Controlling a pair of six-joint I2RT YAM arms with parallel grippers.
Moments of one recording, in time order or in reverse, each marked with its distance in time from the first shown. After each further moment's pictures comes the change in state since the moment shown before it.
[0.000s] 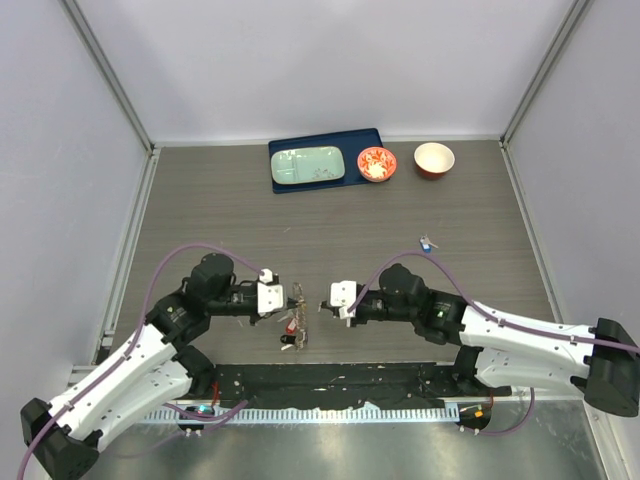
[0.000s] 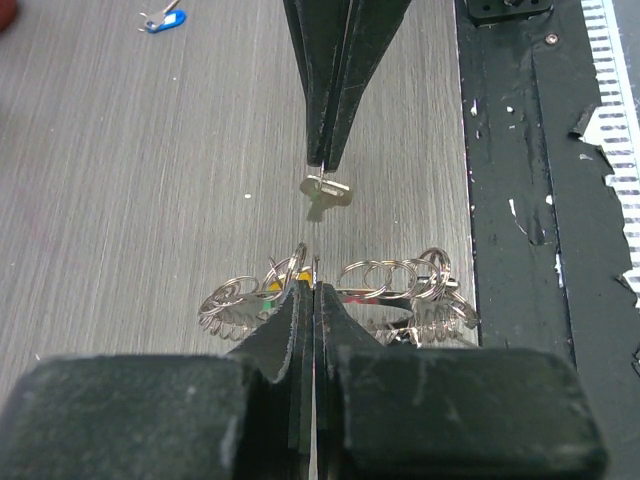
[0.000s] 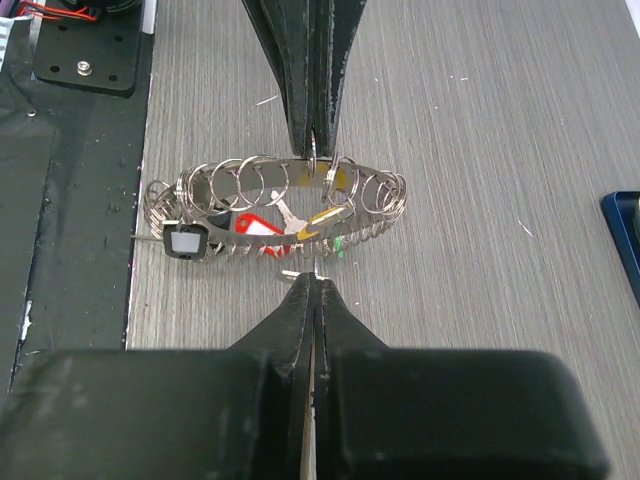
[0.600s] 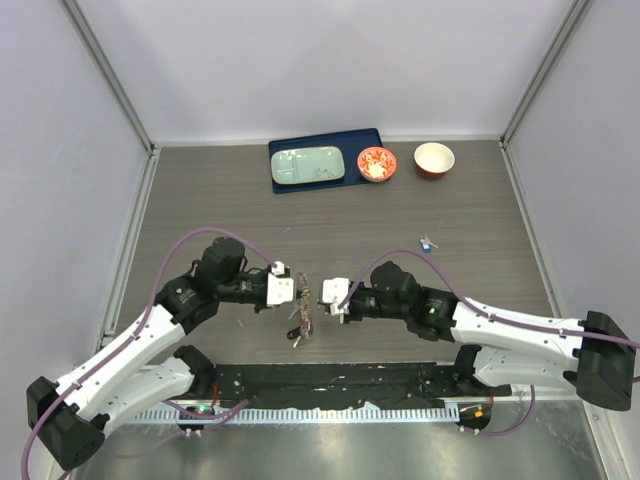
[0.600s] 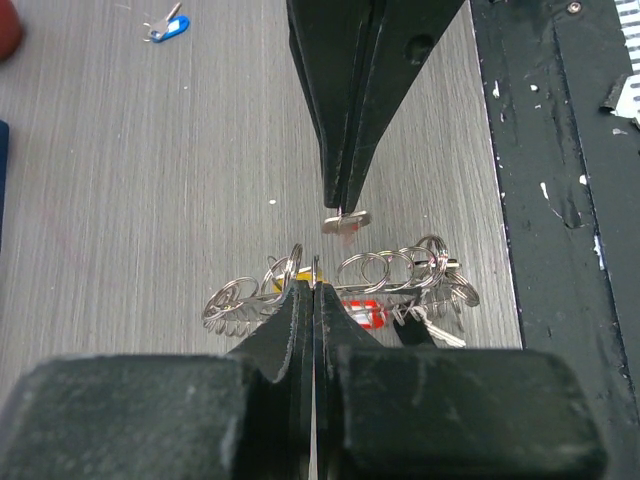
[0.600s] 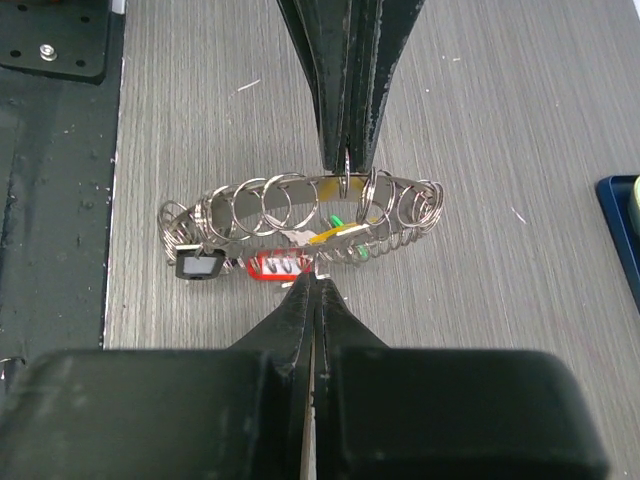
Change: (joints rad) left arm 0.000 0.169 0.135 -0.071 0.009 0.158; right arm 0.005 0.064 0.033 0.001 0.038 -0.015
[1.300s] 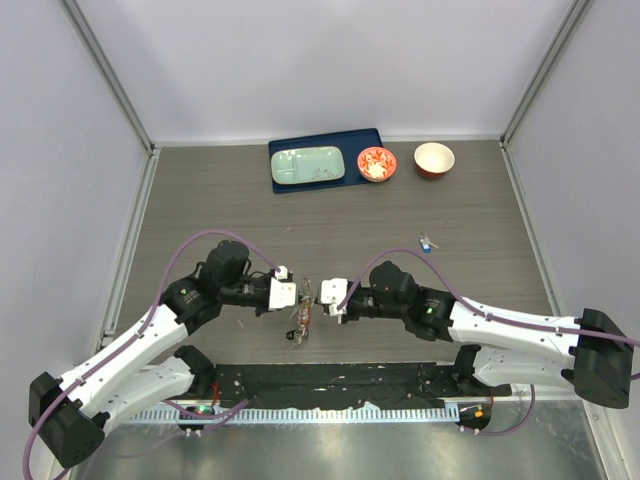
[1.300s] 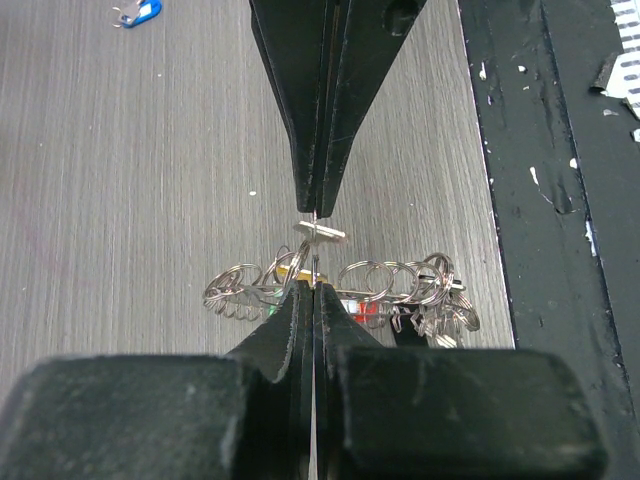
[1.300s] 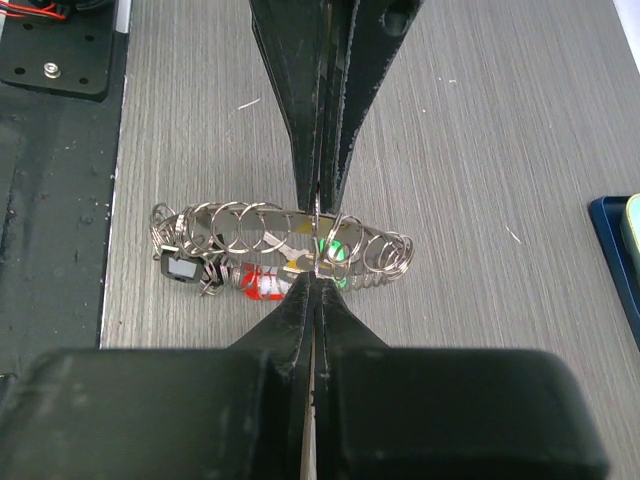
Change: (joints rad) left arm -0.011 0.013 -0.035 0.006 0.008 0.021; right arm 0.006 0.029 0.000 0.049 -0.005 -0.008
